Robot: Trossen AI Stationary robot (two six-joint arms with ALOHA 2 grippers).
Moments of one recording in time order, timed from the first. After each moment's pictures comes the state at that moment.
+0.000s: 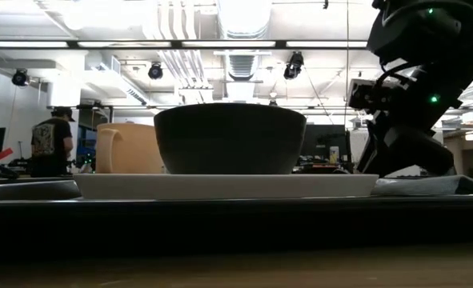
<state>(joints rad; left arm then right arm) -0.44 1.86 2.12 -1.33 -0.94 -0.84 0.33 1.54 0.64 -0.37 0.67 0.44</state>
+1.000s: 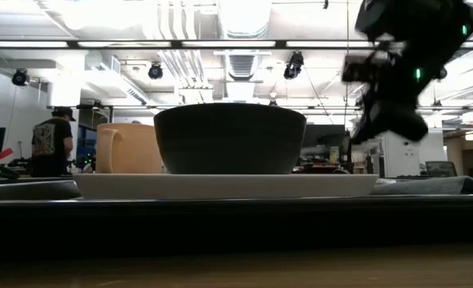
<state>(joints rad) -0.44 1.86 2.12 -1.36 -0.94 -0.84 0.27 1.42 0.76 -0.65 0.80 0.38</state>
